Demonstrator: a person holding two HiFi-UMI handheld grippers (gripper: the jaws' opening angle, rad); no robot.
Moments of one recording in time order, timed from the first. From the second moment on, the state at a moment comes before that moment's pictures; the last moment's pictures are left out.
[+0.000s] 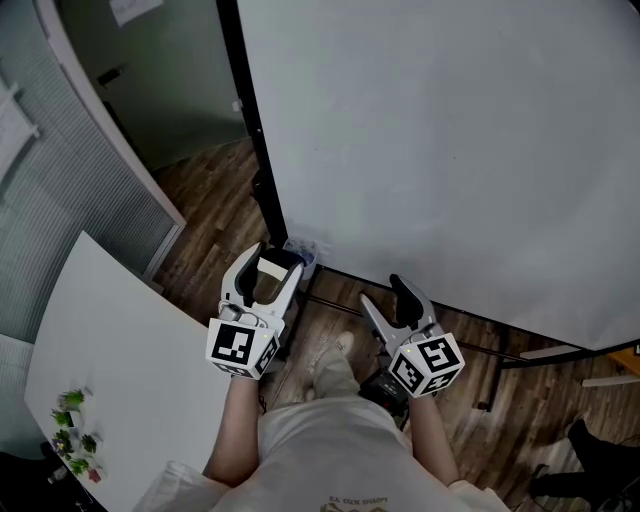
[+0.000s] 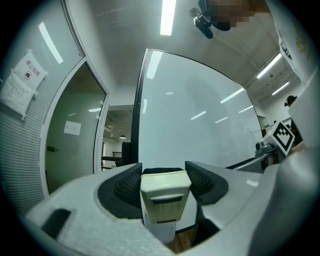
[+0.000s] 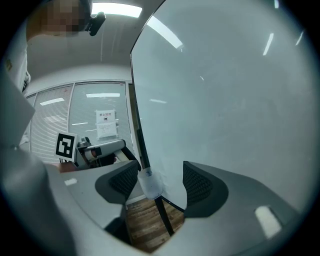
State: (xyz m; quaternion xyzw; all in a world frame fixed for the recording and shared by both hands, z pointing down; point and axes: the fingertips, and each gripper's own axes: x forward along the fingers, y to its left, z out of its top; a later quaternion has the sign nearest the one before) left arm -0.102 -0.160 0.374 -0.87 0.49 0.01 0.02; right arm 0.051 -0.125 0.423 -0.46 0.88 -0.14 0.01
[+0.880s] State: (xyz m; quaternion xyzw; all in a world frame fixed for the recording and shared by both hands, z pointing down) left arm -0.099 -0.188 0.390 -0.87 0.48 0.01 0.01; right arm 0.048 -0.140 0.436 -0.46 0.88 -0.15 -0.01
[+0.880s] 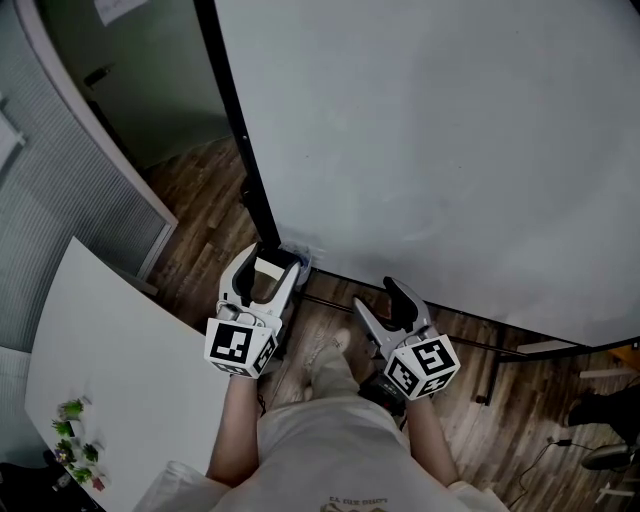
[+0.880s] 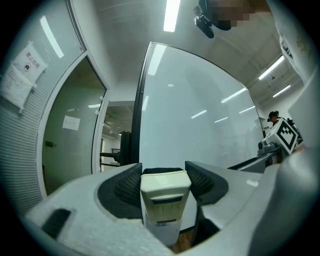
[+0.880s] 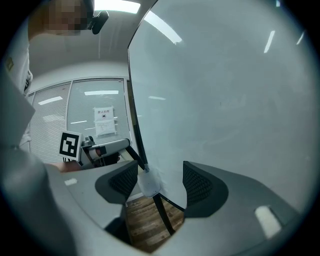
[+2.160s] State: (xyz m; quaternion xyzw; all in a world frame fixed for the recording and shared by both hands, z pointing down) left arm -0.093 -0.206 0.427 -0.88 0.47 -0.02 -0.02; right arm 0.052 -0.152 0.456 -0.46 0.87 -0.17 -0.01
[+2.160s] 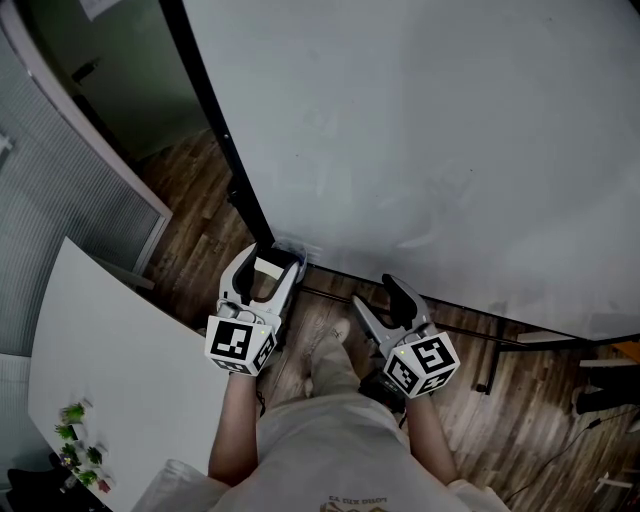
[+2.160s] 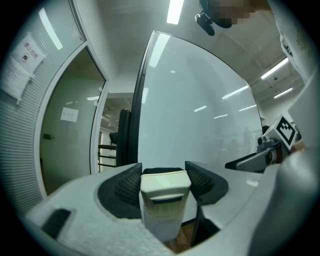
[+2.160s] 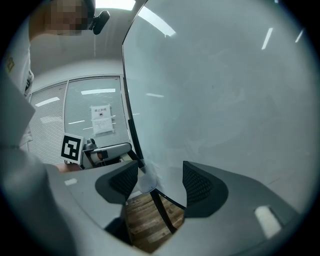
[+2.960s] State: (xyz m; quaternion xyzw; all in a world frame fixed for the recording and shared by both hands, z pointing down) left arm -0.086 -0.216 0.451 -0.89 0.46 -0.04 -0.03; right arm 0.052 -0.162 0.465 -0.47 0.87 -0.17 -0.02
